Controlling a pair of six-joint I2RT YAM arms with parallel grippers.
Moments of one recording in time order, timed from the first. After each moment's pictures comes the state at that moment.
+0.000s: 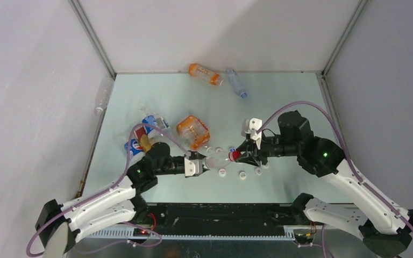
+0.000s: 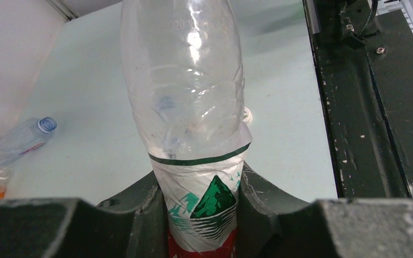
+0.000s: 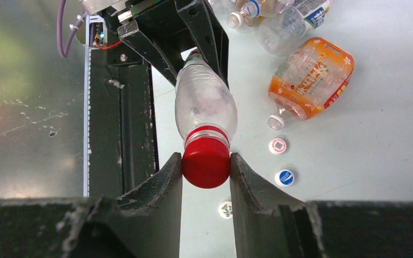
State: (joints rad) left arm -0.85 0.80 0.44 0.13 0.58 0.50; right arm 0.78 0.93 1.11 -0.68 -0.58 -0.32
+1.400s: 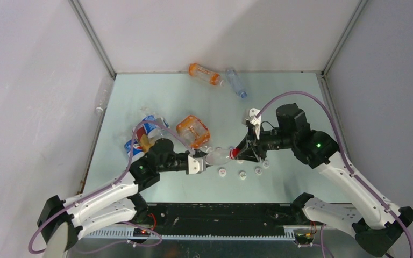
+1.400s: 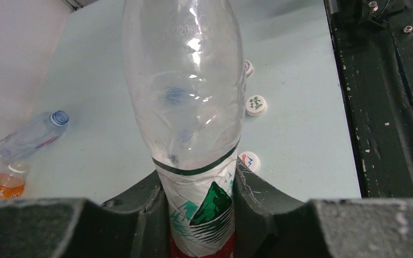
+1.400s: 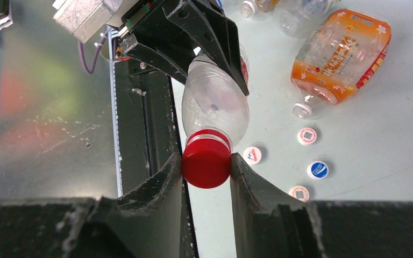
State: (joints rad) left arm -0.84 0.85 0.49 0.09 0.55 0.58; right arm 0.66 1.00 1.11 -0.68 -0.73 -0.18
